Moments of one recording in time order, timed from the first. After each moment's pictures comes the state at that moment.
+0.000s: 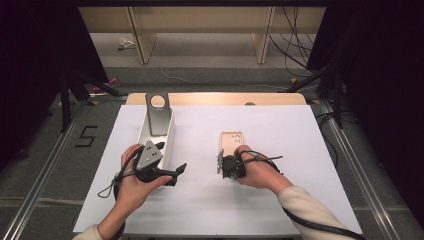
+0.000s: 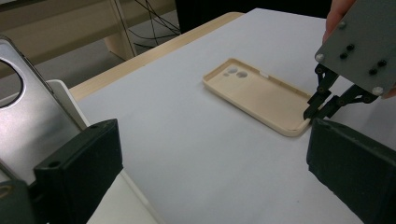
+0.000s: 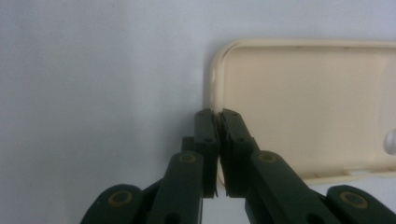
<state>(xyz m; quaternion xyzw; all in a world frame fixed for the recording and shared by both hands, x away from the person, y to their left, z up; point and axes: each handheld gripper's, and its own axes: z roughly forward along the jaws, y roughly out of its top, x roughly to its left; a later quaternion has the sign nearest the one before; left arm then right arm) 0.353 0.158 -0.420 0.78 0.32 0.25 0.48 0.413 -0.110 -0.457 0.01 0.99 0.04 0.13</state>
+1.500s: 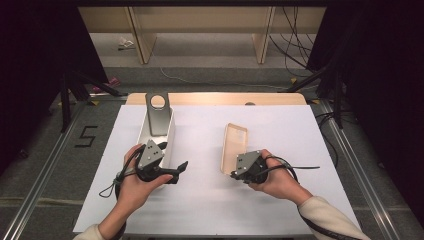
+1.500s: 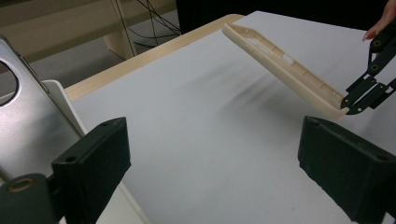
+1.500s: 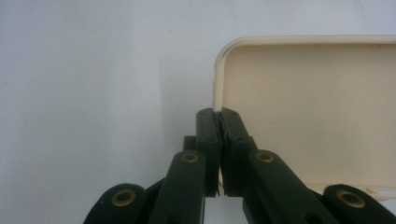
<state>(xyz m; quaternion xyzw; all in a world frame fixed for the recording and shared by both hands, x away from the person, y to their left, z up) 0.354 0.152 -0.418 0.77 0.32 0.24 0.49 0.383 -0.163 -0.437 0.03 0.95 0.28 0.13</state>
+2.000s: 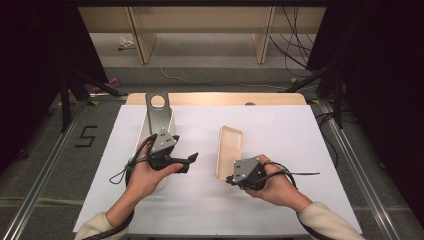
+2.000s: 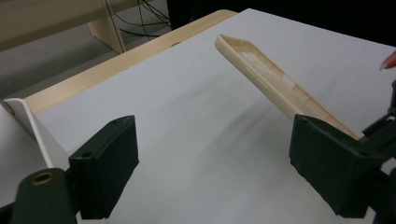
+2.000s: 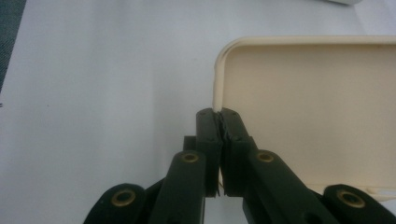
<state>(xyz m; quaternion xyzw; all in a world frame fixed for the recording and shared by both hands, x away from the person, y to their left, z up) 0.380 0.123 -0.398 0.79 0.33 0.21 0.47 0.363 -0.154 -0.431 0.00 0.94 0.31 0.13</state>
